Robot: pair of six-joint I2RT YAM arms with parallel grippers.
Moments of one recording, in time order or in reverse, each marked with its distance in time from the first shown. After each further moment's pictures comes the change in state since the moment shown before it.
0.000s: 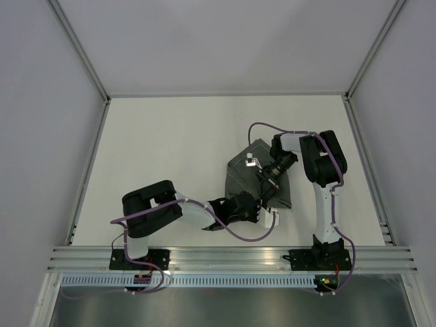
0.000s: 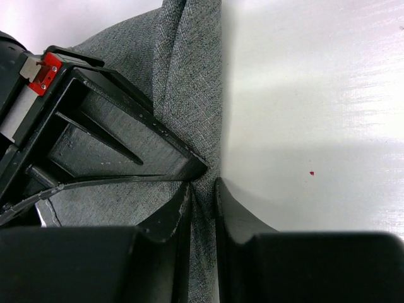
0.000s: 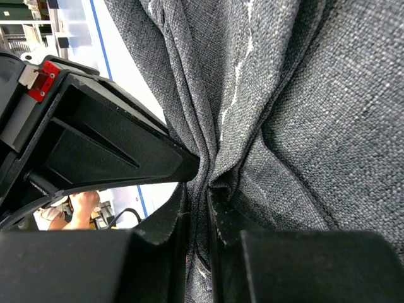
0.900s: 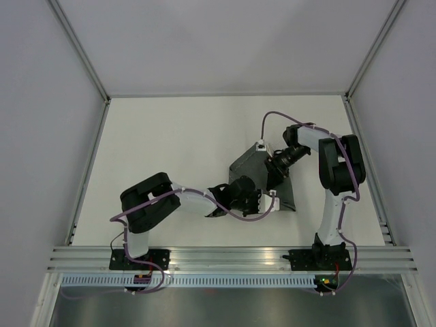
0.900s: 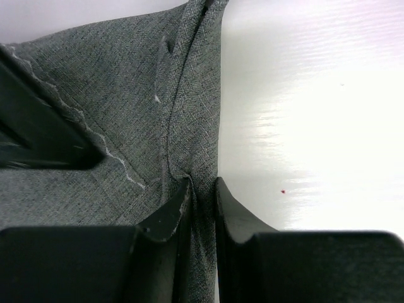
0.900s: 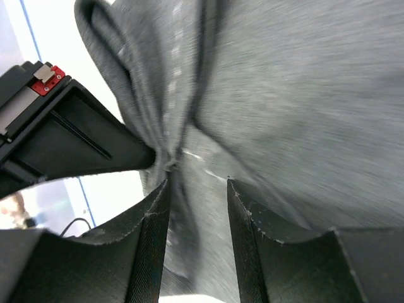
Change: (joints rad) left arm 0.101 0.008 0.116 -0.175 0.314 -0.198; right arm -0.092 -0.180 -0.033 0.168 0.076 0.048
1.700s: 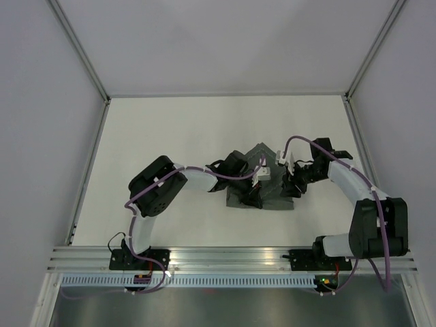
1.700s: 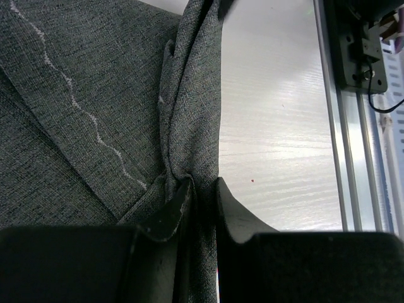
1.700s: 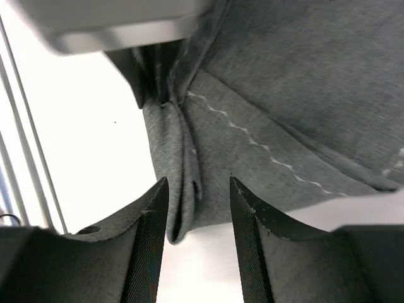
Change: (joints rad) left arm 0.240 0.143 0.190 -0.179 0.582 -0.344; right arm -0.143 -0.674 -0.449 0.257 0.010 -0.135
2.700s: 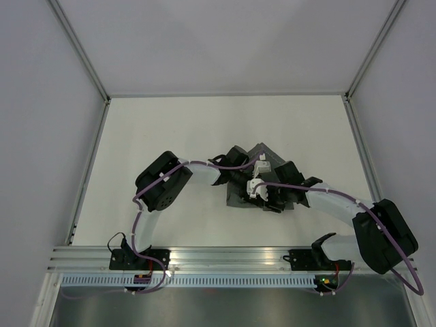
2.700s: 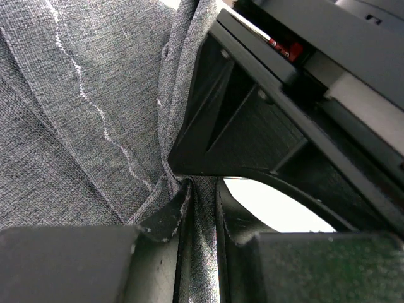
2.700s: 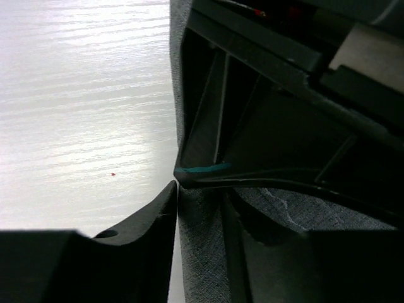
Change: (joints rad) left arm 0.047 0.100 0.118 -0.095 0.141 -0.130; right arm 0.472 -0.106 -0.344 0.537 0.313 0.185
